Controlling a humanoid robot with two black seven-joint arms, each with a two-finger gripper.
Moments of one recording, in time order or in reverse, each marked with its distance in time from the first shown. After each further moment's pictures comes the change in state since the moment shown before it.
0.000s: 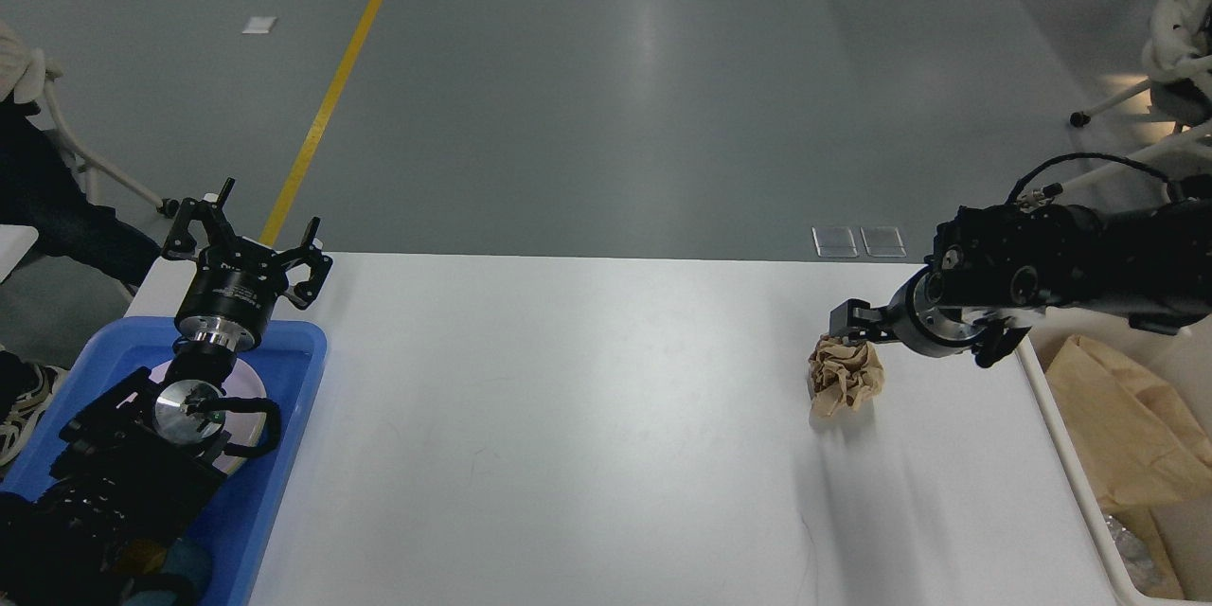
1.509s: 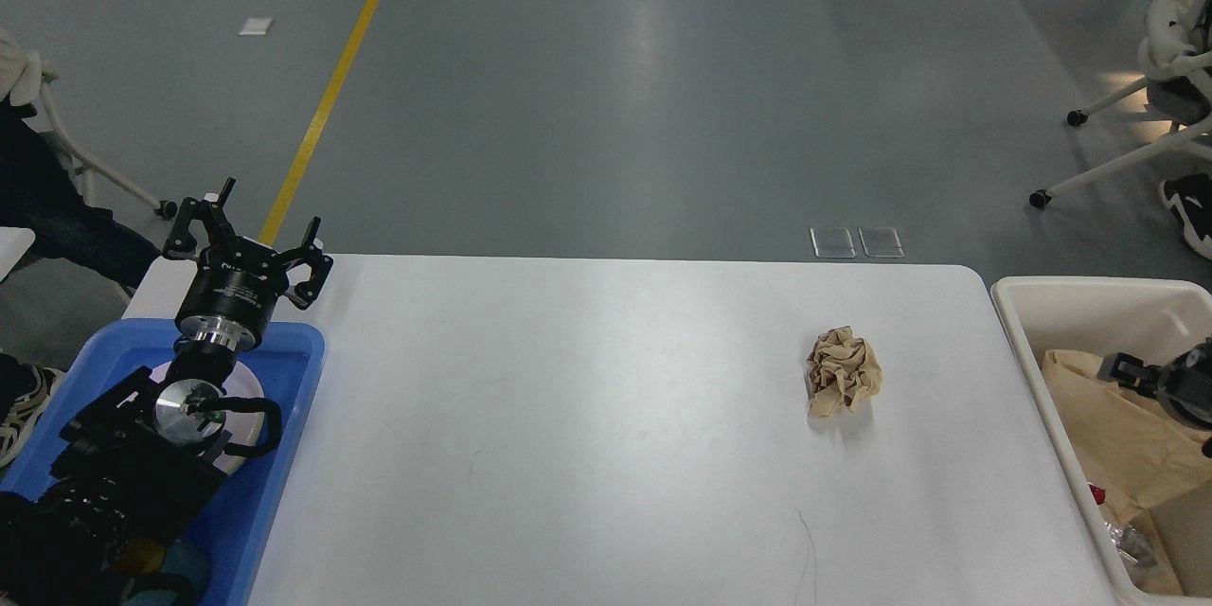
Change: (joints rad) left arm 0.000 0.000 0.000 0.000 0.000 0.000 0.000; right arm -0.330 -0.389 0.070 -0.364 -0.089 0.002 0.009
